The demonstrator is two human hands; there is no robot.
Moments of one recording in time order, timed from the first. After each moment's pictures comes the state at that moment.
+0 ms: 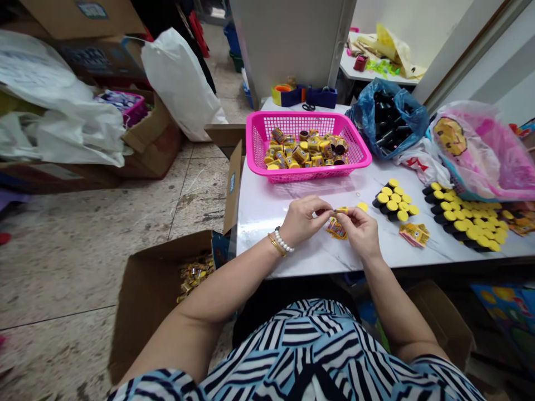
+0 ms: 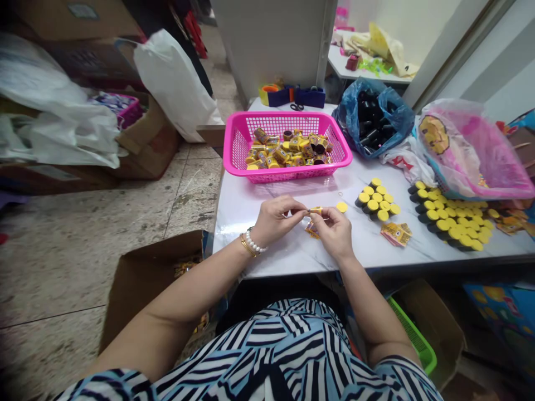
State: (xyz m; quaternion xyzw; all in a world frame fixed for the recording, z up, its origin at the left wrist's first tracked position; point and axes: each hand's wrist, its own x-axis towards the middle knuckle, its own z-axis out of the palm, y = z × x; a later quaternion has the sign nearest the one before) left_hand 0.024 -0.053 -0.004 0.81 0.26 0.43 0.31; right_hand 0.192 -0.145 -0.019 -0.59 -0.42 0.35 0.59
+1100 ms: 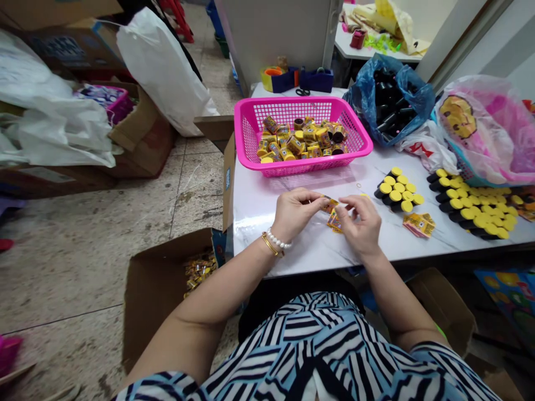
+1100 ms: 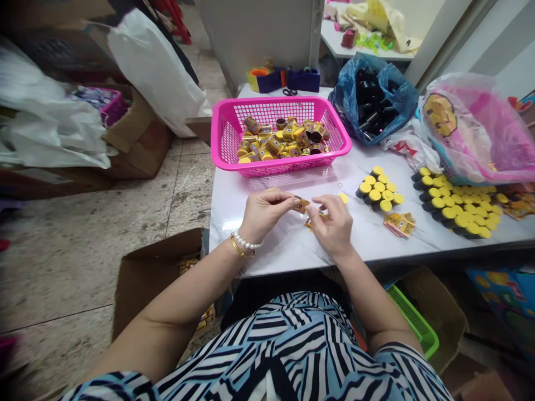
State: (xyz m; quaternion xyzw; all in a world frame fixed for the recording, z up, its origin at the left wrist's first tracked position) left_hand 0.026 -0.052 0.001 0.61 0.37 0.44 0.55; right_hand 0.192 -0.143 -0.017 -0.64 -0.59 0.02 0.49
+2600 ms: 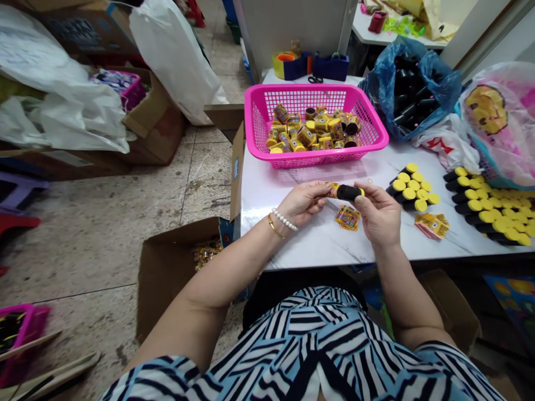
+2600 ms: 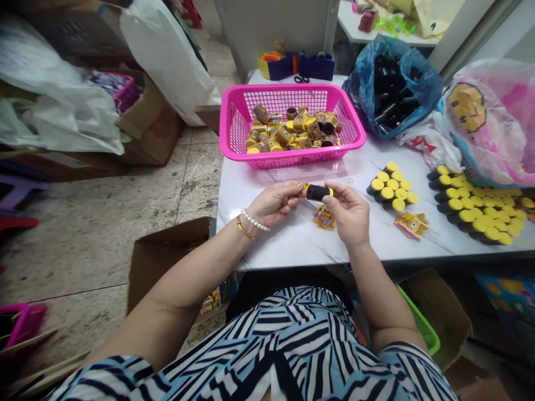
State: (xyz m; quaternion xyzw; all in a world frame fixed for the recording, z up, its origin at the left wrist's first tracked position) left_hand 0.028 -0.029 0.007 0.28 0.33 0.27 0.86; right_hand 0.202 -0.127 -0.020 -0.50 -0.39 0.37 0.67
